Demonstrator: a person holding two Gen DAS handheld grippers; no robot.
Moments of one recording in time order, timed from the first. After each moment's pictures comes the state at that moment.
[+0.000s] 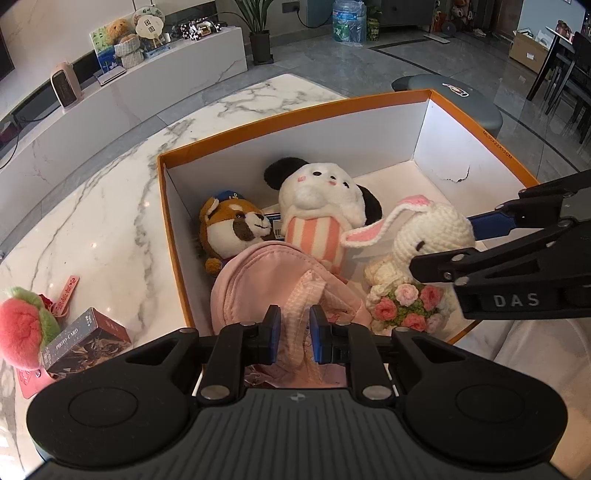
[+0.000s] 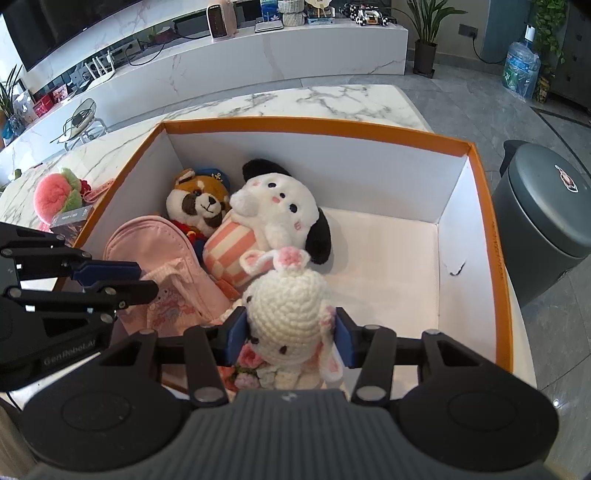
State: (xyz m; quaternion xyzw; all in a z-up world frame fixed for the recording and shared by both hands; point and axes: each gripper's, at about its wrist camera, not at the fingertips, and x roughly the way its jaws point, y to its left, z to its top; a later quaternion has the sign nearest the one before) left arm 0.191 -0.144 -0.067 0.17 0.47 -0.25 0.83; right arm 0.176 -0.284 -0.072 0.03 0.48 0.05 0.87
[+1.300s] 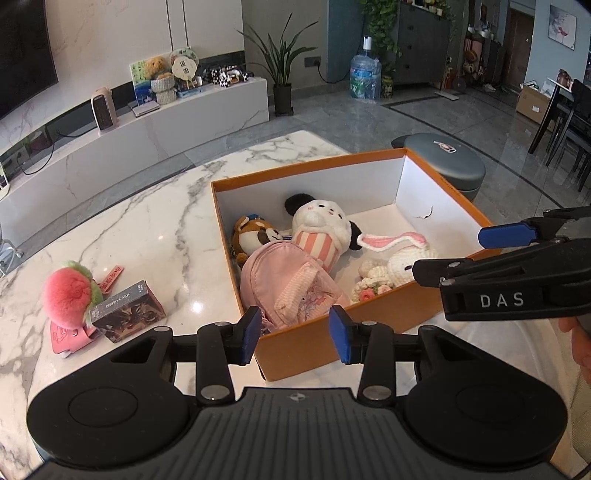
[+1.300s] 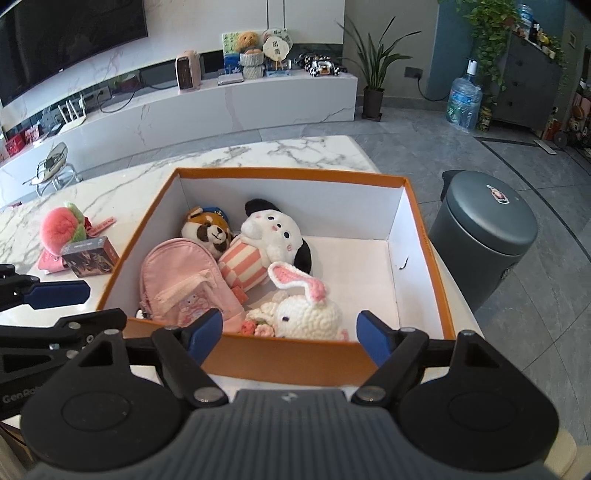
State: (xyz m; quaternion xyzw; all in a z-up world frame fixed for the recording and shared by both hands) left arm 0.110 -0.098 -0.005 0.12 0.40 -0.23 0.88; right arm 0.093 -0.253 -0.016 0.02 0.41 -0.03 0.91
